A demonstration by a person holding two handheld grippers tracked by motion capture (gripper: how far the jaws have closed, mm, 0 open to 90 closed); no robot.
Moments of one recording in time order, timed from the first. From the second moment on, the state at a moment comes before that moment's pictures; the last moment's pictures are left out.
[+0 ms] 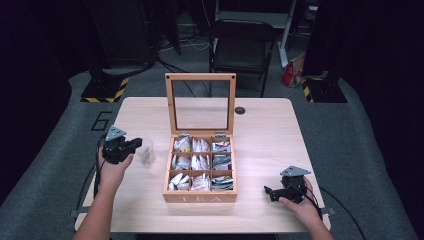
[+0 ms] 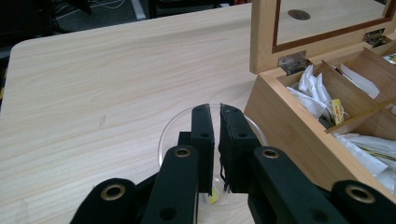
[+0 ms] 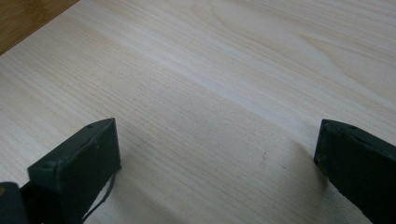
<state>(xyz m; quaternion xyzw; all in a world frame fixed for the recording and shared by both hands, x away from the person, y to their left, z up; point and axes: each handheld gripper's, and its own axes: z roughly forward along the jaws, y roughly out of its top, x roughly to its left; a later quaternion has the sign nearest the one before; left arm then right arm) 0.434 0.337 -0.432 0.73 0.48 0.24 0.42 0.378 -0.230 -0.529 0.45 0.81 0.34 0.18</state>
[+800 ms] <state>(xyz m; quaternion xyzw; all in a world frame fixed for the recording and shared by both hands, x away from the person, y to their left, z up) 0.423 0.334 -0.406 0.72 0.48 0.24 0.45 0.378 -0.229 -0.529 0.45 0.81 0.34 0.18</state>
